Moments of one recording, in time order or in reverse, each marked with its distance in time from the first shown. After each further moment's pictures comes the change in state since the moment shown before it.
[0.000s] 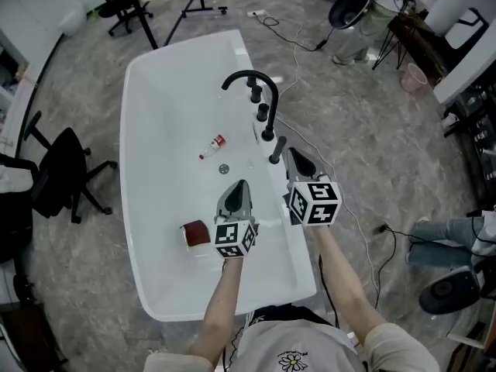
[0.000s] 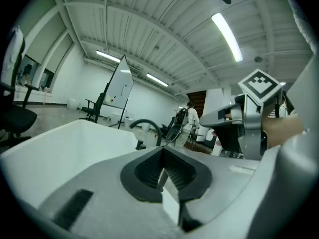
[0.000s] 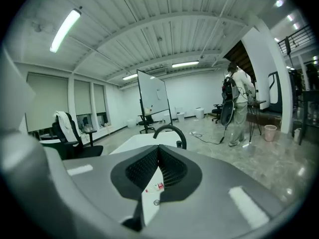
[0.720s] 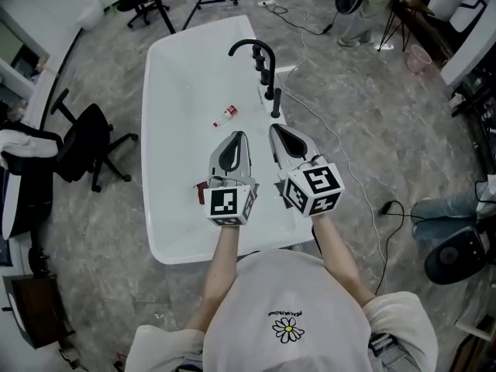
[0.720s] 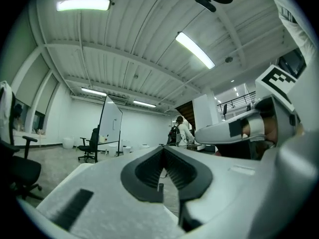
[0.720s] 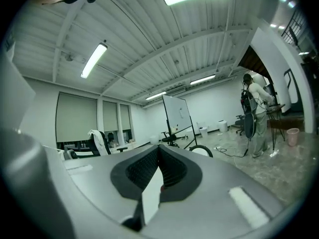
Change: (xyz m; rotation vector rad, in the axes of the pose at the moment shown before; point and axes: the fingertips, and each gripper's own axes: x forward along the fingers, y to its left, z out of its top) left arm -0.156 -0.137 0.126 0.292 -0.224 -0.023; right arm -0.221 0.111 0.052 -0.006 -0.210 0.278
